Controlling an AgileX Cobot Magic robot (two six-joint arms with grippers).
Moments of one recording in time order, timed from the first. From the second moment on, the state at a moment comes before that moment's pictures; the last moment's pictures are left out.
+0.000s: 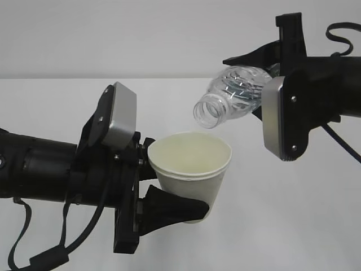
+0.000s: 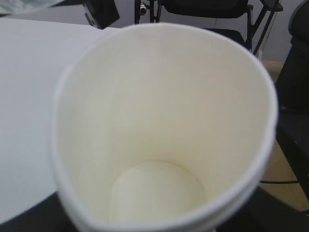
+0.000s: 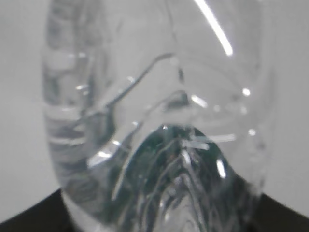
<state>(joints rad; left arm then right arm) -0.60 1.63 -0.67 1.23 -0.88 -0.76 0.32 1.37 -0.75 -1.11 -0.46 -0.58</state>
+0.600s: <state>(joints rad) -0.60 1.63 -0.67 1.23 -0.89 -0.76 0.32 1.37 -0.77 -1.11 -0.46 -0.63</state>
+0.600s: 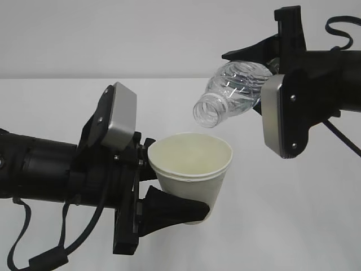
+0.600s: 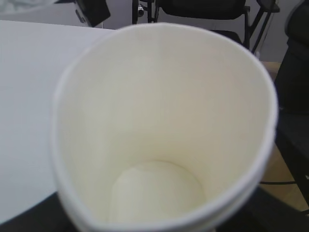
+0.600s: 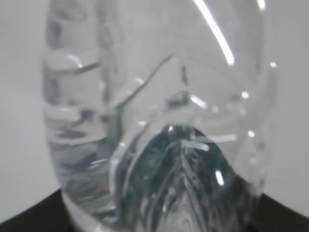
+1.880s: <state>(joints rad) -0.60 1.63 -0.67 1.23 -0.90 -0.76 0.32 1.37 -0.77 -1.11 -0.46 -0.68</state>
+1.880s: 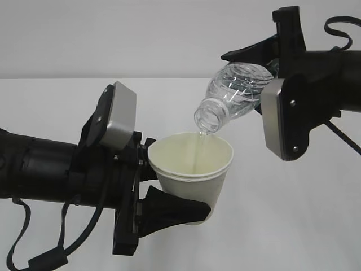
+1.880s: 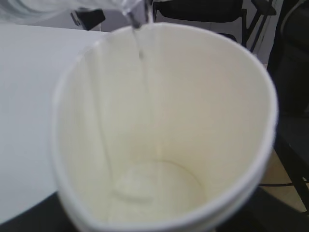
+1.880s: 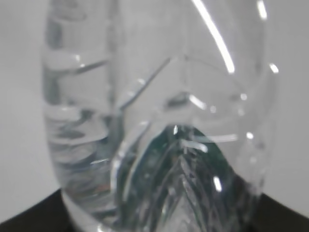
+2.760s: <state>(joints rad) -0.60 1.63 -0.67 1.23 -0.90 -0.76 0.32 1.37 -0.78 -1.11 -0.46 -0.68</state>
